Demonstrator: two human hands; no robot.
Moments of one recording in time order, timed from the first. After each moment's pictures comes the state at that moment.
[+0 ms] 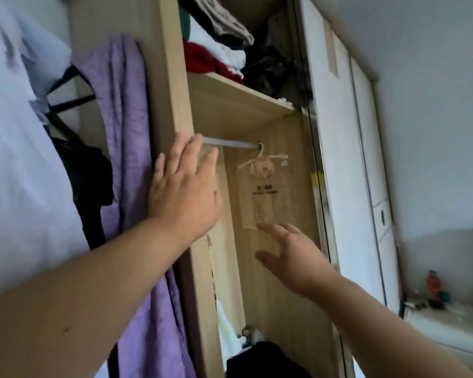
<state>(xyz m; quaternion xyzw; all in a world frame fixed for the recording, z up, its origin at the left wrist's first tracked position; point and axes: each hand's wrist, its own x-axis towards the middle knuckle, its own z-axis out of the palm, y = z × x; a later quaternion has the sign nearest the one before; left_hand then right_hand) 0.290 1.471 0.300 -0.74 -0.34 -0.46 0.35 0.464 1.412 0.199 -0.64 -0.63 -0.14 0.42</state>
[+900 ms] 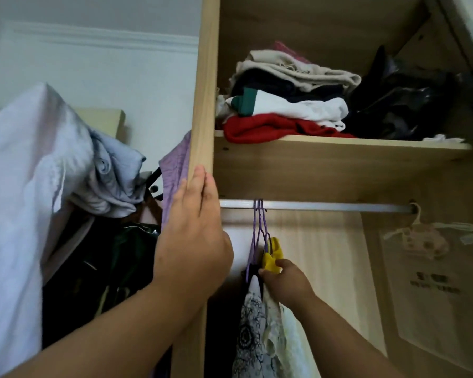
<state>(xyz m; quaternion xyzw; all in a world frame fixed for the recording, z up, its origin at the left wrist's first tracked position) 0.335 1.488 0.361 -0.51 -0.50 -0.46 0.52 0.453 1.676 0.321 -0.46 -0.72 0.14 0.50</state>
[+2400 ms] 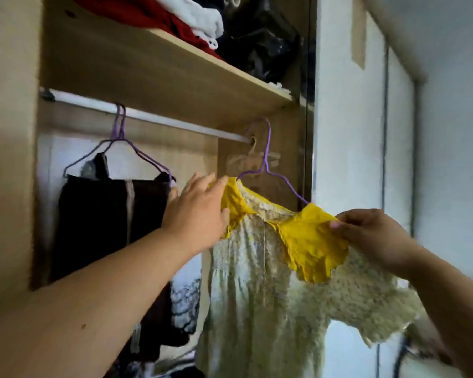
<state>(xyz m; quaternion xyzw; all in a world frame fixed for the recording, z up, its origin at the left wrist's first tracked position) 0.492 1.545 0.274 -0.78 -0.45 -0.39 0.21 0.767 1.436 0.254 -0.59 -0.66 -0.04 0.47</state>
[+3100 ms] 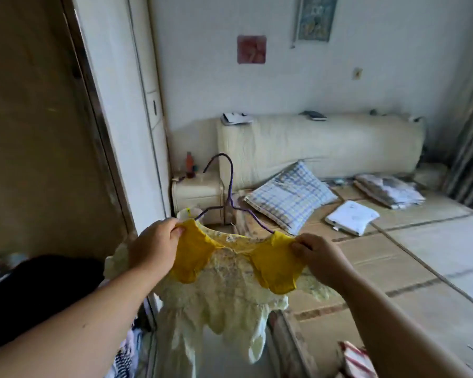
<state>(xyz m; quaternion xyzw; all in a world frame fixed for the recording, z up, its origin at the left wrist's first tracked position) 0.500 1.423 -0.048 -0.93 -0.14 -0.27 -0.20 0.552 1.107 -0.061 -0.92 -0.14 -0.03 0.36</state>
